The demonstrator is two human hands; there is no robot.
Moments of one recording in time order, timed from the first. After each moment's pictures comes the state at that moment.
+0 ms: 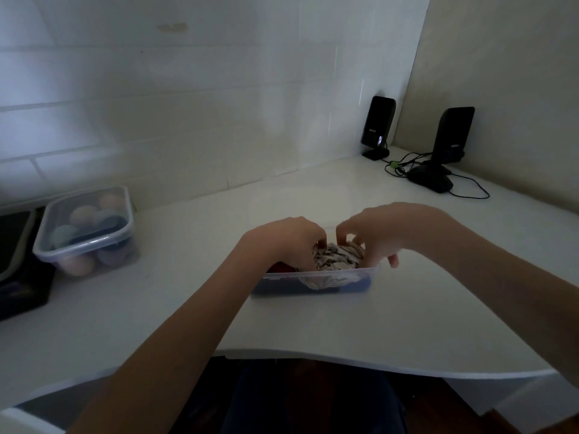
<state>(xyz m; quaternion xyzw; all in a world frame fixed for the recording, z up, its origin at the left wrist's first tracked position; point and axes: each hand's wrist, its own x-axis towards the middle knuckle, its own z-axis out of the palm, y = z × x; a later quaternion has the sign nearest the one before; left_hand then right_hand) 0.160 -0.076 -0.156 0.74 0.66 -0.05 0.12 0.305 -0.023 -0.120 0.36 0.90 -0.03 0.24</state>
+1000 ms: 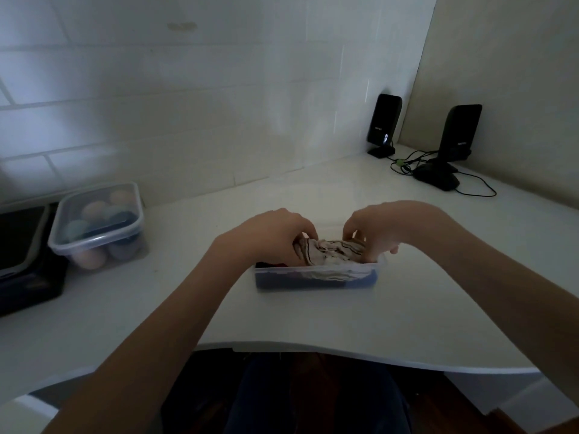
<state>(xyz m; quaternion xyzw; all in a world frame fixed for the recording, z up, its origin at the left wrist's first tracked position) 0.133 -0.104 -0.154 0.74 0.67 0.04 0.09 0.296 -0.018 -0.127 0.38 0.90 -0.02 0.23</state>
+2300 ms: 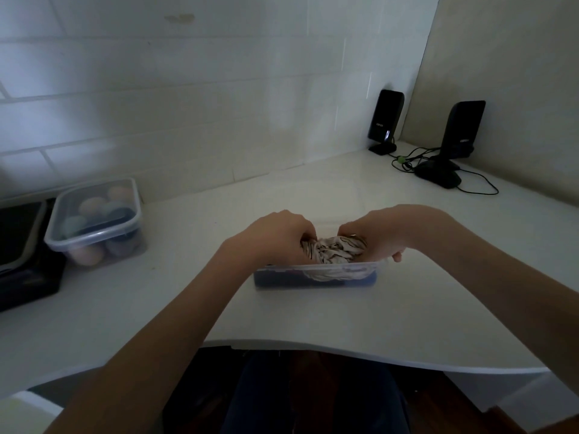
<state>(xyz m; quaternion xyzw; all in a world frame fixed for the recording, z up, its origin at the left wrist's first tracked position) 0.140 -0.099 -0.167 0.72 0.69 0.06 0.09 0.303 -0.014 -0.138 0.36 0.90 -0.03 0.24</state>
